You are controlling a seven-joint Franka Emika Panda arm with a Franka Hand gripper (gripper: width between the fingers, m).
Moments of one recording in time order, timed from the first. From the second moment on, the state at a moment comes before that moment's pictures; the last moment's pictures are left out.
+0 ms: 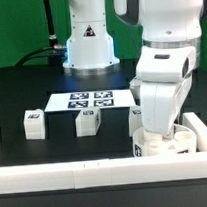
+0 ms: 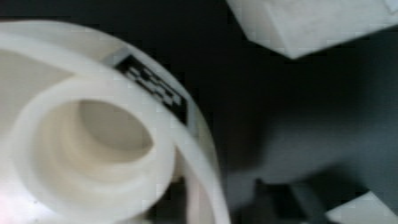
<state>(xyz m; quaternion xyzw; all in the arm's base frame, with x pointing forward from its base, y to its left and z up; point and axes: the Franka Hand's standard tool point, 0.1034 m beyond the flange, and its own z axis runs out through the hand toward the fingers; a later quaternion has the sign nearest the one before) 0.563 0.105 0.012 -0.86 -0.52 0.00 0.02</state>
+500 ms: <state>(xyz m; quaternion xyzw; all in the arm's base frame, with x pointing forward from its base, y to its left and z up) 0.567 0.102 0.025 -0.86 -0.51 0.00 0.02</state>
